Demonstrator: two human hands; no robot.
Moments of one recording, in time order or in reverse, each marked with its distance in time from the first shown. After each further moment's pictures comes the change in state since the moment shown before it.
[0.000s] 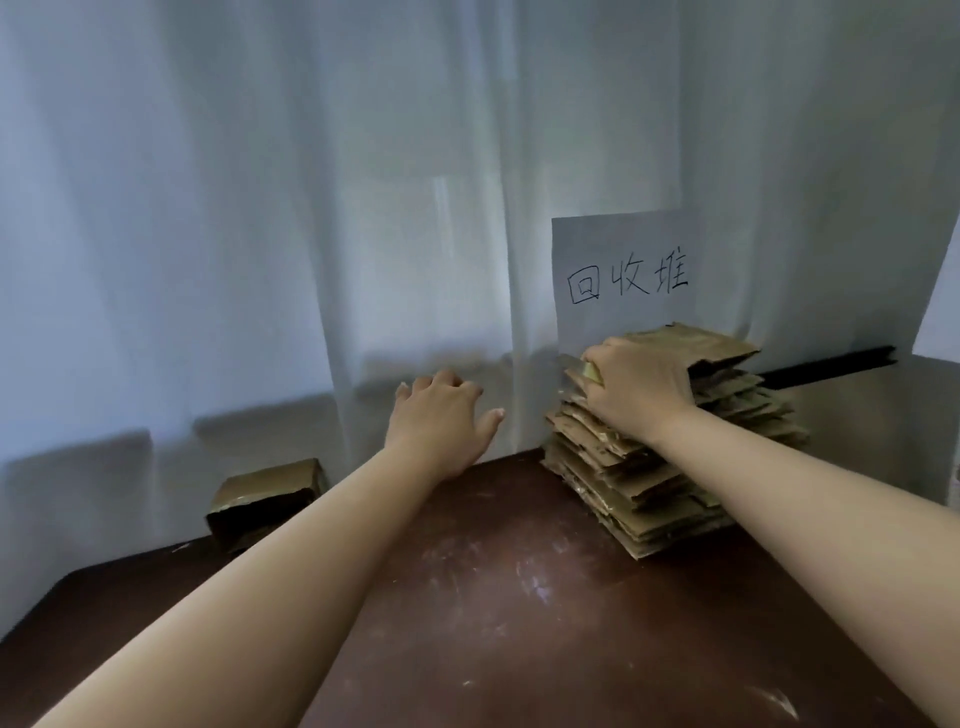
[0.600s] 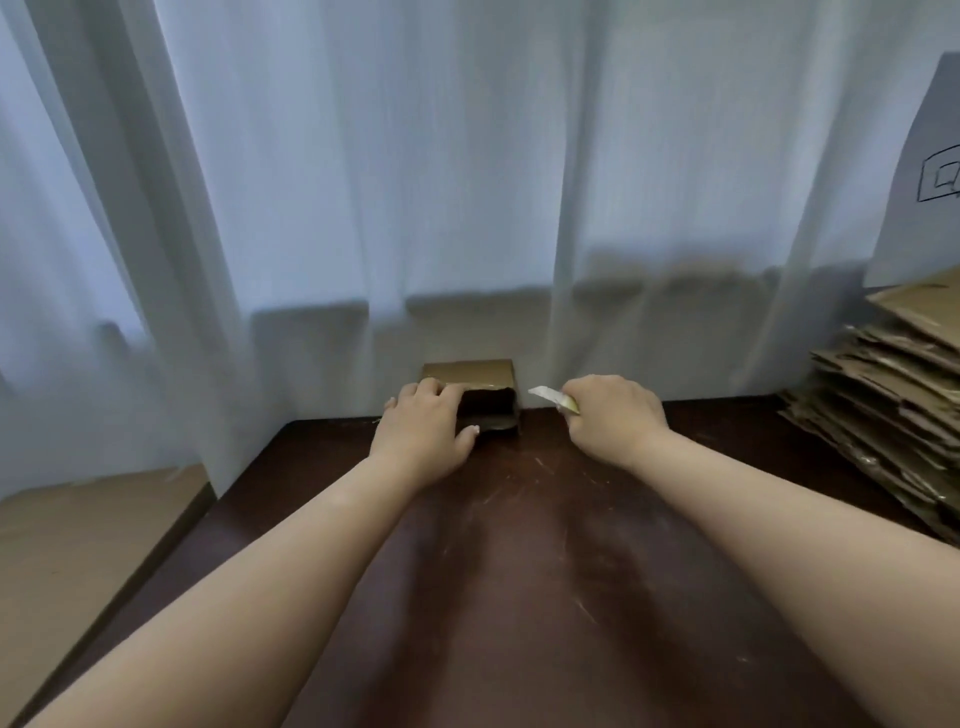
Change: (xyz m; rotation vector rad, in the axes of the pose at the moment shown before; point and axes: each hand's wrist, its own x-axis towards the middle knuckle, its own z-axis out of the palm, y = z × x) left_hand -0.114 -0.231 0.076 0.001 -0.150 -0.365; right_hand -0.005 -0.241 0.144 0.195 -0.337 -0.233
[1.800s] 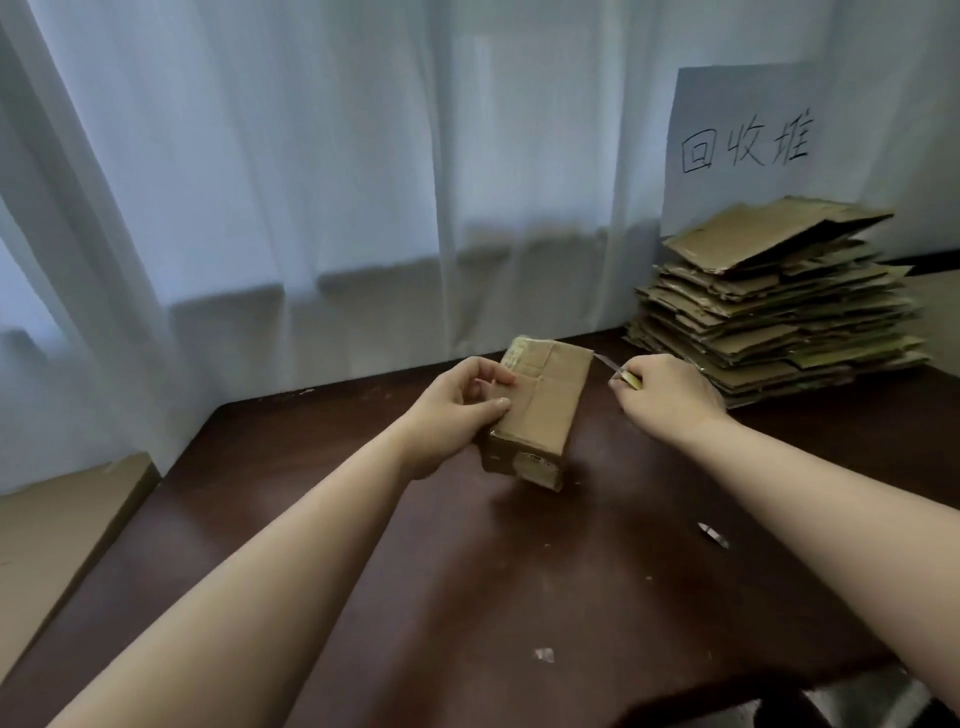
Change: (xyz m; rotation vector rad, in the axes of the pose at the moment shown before) left_hand -0.100 0.105 -0.027 -1.224 -0.284 0.218; right_hand -0.167 0.075 -0.067 0.200 0.109 0.422
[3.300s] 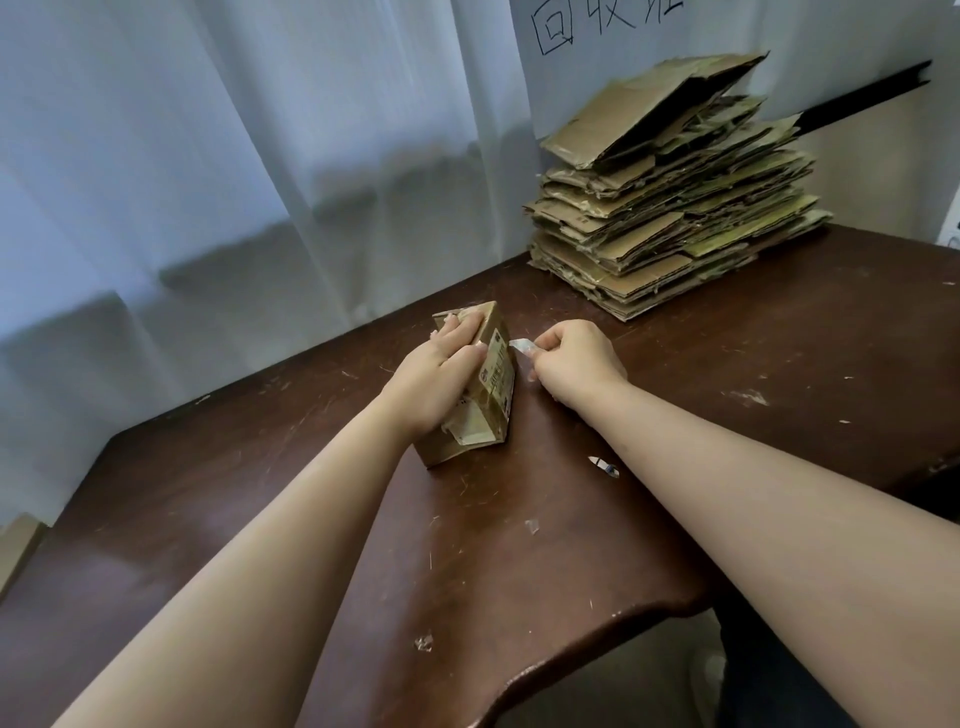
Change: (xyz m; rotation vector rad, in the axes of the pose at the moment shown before) left_hand 0.046 0.008 0.101 0.556 -0.122 -0.063; right_hand 0.004 0.066 0.048 0.466 -0.087 0.390
